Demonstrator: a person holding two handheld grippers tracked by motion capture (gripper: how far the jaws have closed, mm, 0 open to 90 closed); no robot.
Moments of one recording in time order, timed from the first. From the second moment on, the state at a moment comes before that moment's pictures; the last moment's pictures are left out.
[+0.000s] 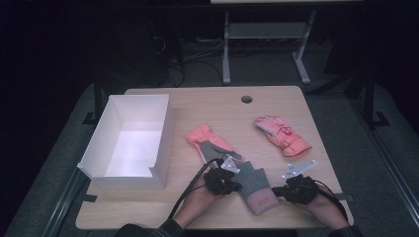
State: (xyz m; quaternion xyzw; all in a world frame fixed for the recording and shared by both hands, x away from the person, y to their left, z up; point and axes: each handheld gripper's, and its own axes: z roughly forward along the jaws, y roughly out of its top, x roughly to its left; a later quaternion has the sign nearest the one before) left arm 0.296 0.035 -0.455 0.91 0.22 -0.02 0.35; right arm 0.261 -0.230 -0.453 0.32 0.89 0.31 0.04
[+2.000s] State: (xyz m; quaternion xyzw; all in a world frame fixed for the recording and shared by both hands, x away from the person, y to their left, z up) left arm 0.319 0.047 -0.433 0.90 0.22 -0.01 0.37; right arm 0.233 -0.202 -0.437 0.28 0.88 0.38 0.03
